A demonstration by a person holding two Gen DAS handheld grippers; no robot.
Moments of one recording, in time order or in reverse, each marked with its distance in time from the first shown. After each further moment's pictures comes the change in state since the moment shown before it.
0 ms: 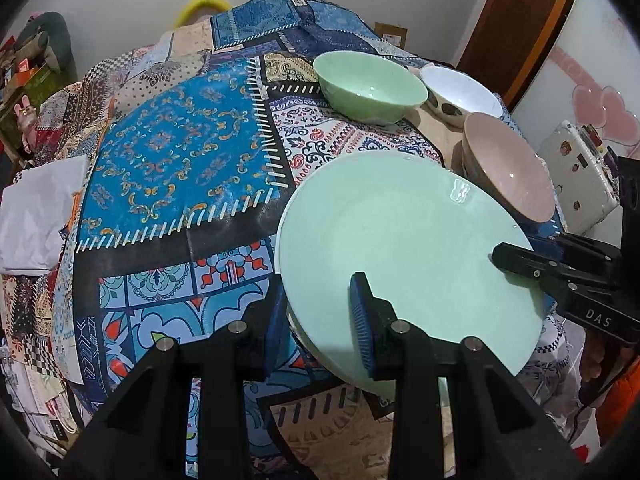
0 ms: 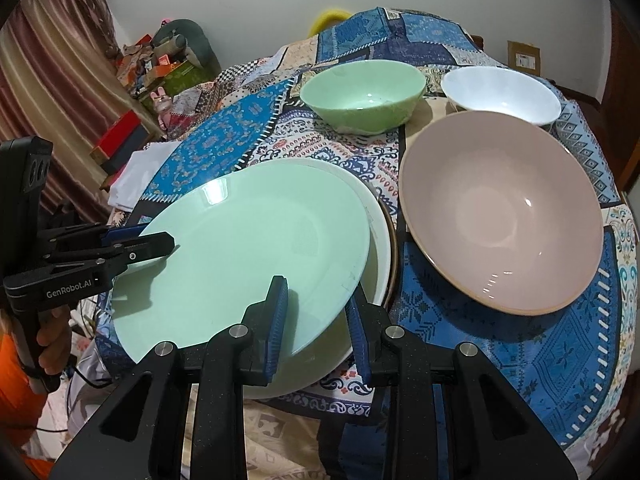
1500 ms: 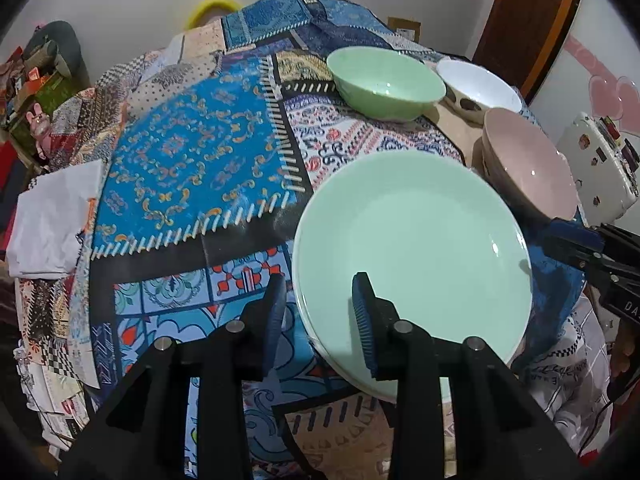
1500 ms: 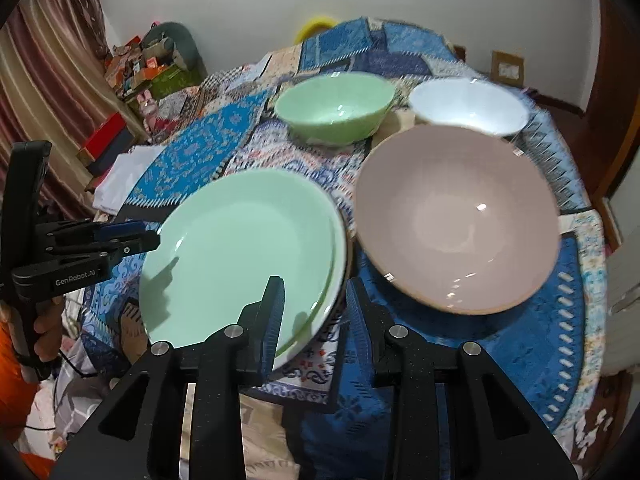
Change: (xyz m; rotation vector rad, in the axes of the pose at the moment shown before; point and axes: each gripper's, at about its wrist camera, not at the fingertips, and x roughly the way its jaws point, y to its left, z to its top) left arm 0.002 -0.003 0.005 0.017 0.003 0.083; right arm -0.026 -0.009 0.002 -0.011 -0.040 -0.084
